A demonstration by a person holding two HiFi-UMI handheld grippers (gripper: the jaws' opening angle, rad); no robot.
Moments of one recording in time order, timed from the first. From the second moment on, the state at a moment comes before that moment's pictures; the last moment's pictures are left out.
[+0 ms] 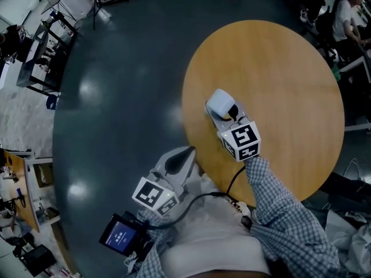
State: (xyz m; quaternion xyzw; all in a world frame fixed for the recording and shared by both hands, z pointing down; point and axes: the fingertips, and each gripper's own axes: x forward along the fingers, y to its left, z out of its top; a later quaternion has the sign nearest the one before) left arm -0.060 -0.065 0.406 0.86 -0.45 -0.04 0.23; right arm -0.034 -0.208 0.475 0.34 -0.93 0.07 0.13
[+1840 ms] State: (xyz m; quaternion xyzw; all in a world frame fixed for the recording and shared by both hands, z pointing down) left arm -0.032 -0.105 0.346 0.89 -0.44 -0.04 0.13; right arm 0.000 -0.185 0.380 0.37 -0.92 0.05 0.09
